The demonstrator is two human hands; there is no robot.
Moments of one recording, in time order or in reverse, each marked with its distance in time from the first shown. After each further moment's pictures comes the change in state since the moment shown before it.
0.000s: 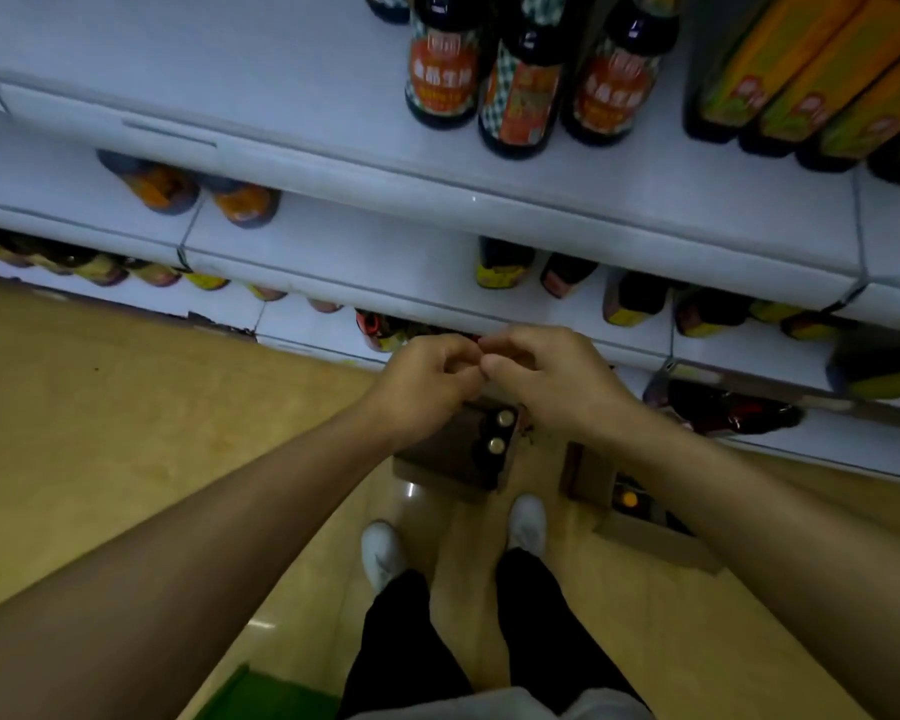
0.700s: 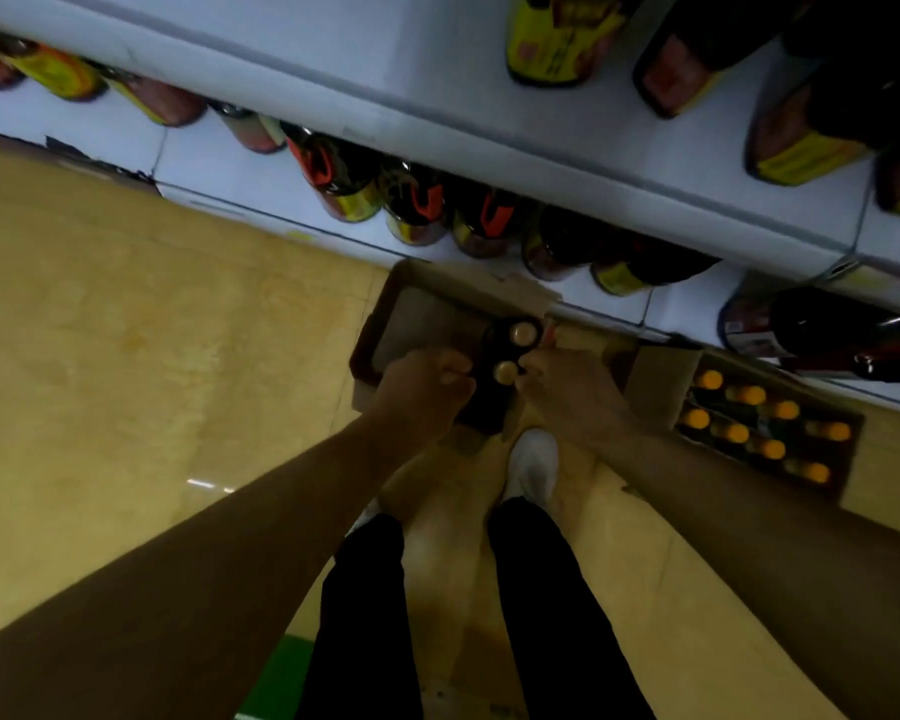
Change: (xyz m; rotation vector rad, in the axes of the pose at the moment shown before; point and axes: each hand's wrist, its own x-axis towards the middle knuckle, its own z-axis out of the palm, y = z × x) left_hand 0.113 -0.242 0.140 0.047 -0.108 -0.414; right_hand 0.075 0.293 0.198 -0.279 -0.339 0.314
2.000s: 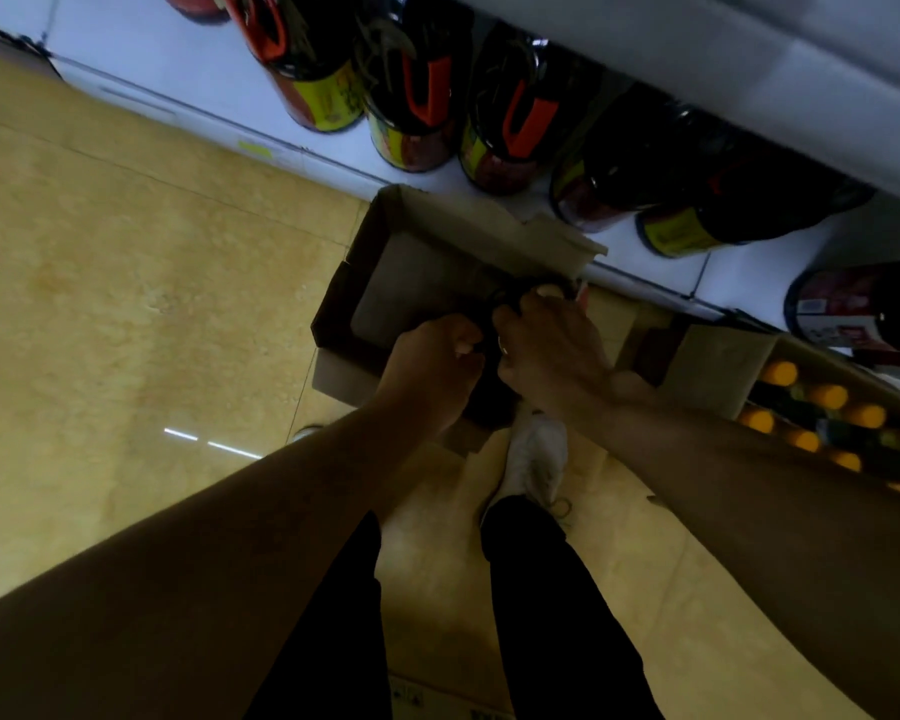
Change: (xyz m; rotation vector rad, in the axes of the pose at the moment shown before) left_hand 0.105 -0.070 0.062 -0.033 0.137 -0.046; right_hand 0.099 0.024 0.072 -0.577 0.077 -0.229
